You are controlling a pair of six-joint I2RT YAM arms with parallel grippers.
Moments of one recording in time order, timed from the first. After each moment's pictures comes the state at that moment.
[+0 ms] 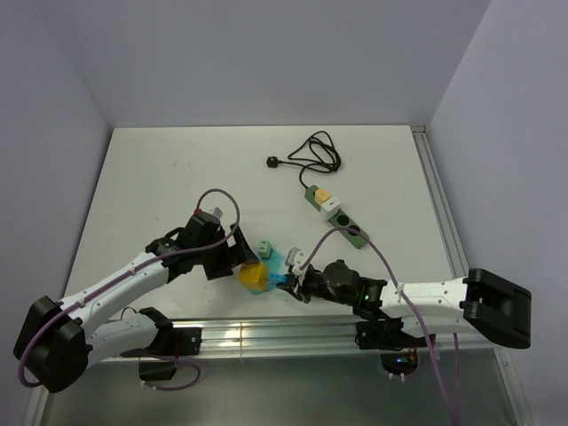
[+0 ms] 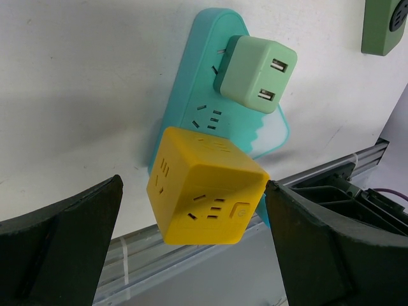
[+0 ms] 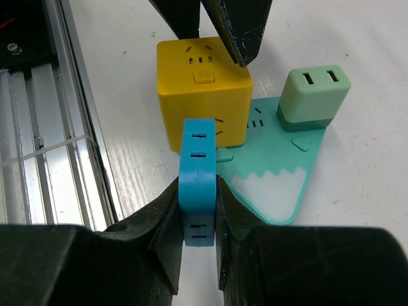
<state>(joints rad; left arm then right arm) -0.65 1.07 0.62 -0.45 0.18 -0.98 1.17 1.08 0.22 0.56 -0.01 -0.01</state>
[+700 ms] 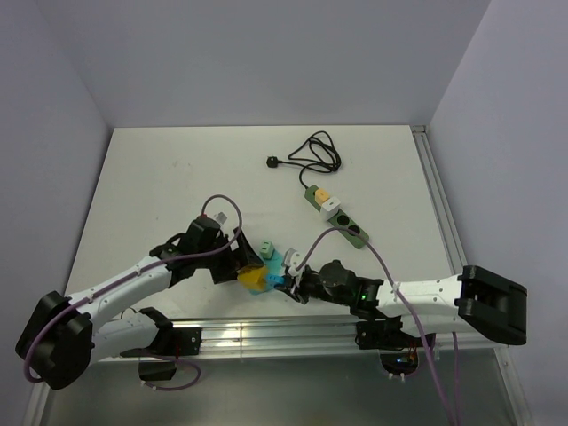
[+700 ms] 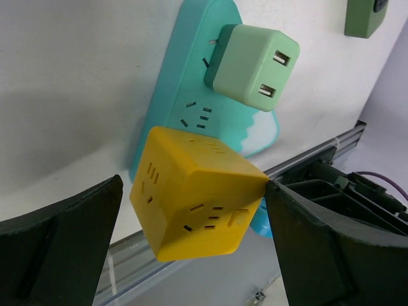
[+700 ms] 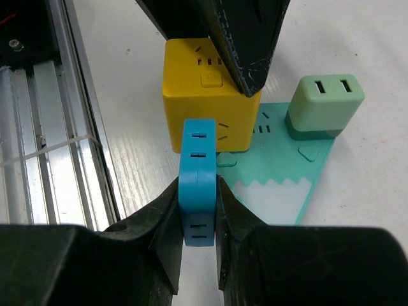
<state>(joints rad) -0.64 1.09 0.54 -0.30 0.28 -1.01 1.18 1.11 0.24 0.56 -0.01 -0.01</state>
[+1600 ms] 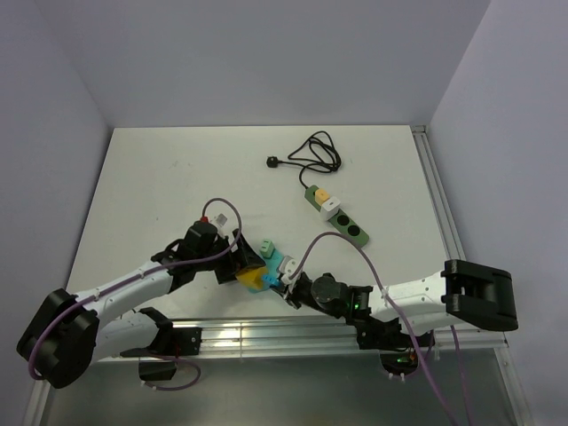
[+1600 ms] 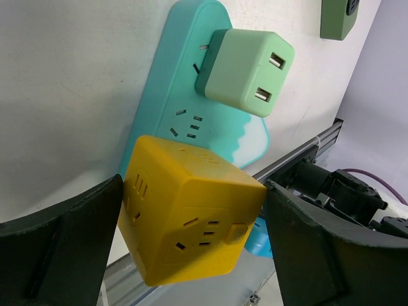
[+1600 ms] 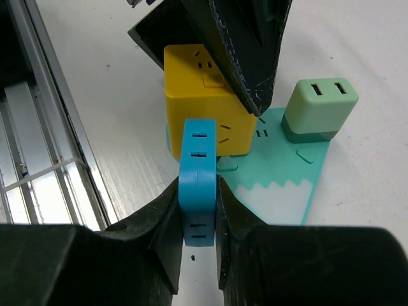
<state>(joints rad) -0.63 1.10 0.43 -0.07 0.34 -1.05 1.34 1.22 0.25 0.67 0.27 0.02</state>
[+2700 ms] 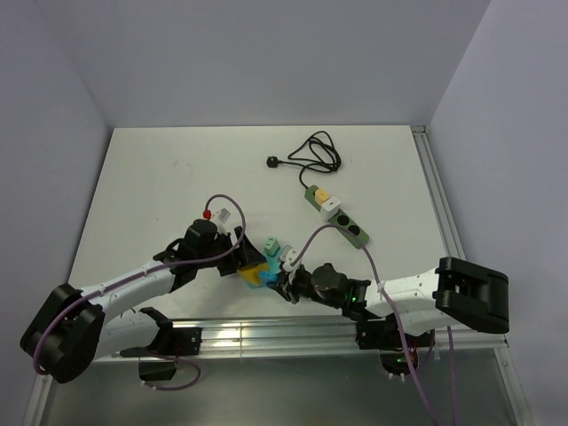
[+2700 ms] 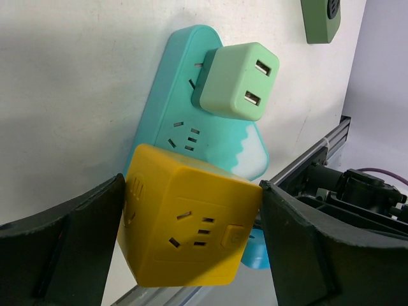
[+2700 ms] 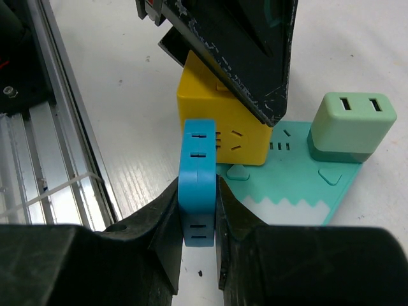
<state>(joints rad) -0.63 1.14 0.41 0.06 0.34 -0.95 1.23 1.26 0.26 0.73 0.12 0.10</state>
